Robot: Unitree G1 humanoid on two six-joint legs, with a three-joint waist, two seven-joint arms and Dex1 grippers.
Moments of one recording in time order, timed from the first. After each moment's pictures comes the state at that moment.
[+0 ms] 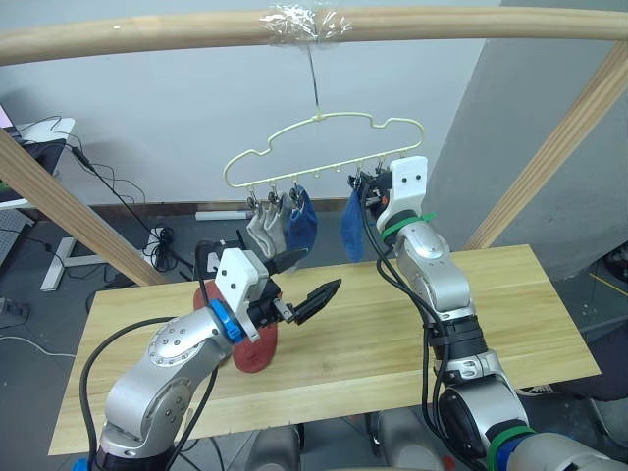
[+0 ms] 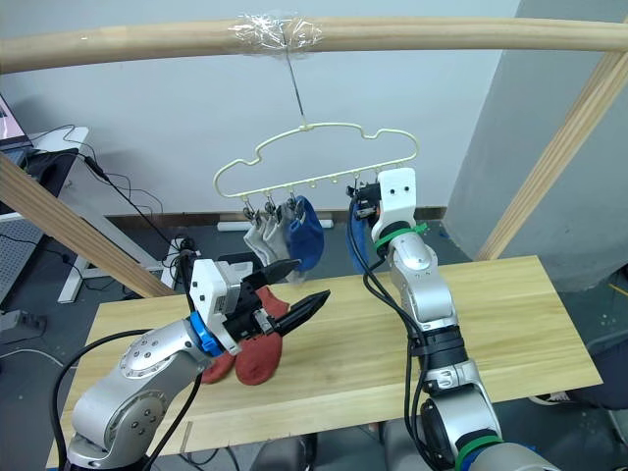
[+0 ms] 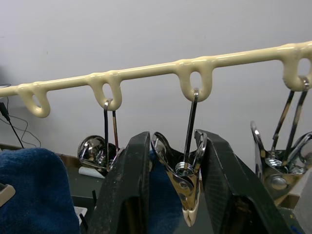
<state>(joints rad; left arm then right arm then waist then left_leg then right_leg) -0.03 0.45 0.00 -0.62 -0.61 0.55 -0.54 -0.66 0.02 0.03 0.16 0.06 0.27 0.09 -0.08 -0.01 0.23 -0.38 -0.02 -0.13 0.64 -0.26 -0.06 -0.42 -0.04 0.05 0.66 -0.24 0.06</state>
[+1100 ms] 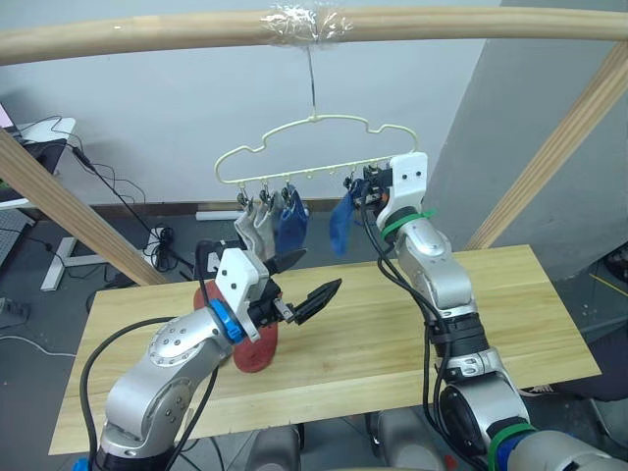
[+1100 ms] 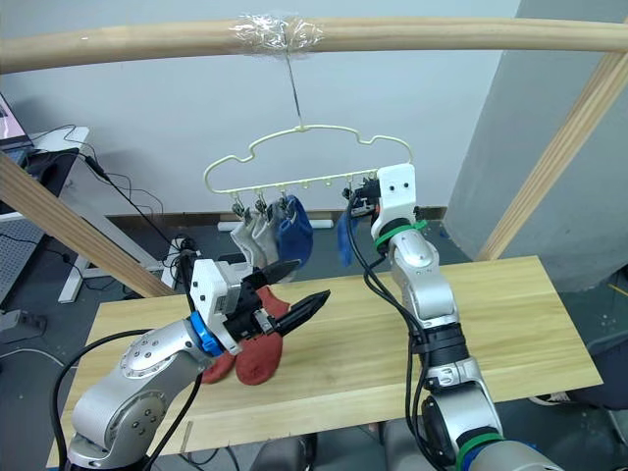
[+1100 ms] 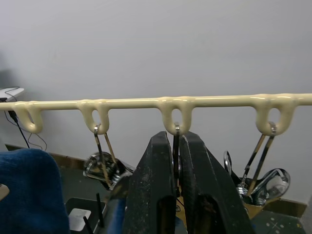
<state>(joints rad) -0.03 0.46 -0.01 -0.62 -0.59 0.55 -0.54 -0.67 -0.02 0.03 0.15 0.06 0.27 0.13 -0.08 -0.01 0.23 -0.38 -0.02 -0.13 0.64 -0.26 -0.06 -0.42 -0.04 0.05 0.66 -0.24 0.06</state>
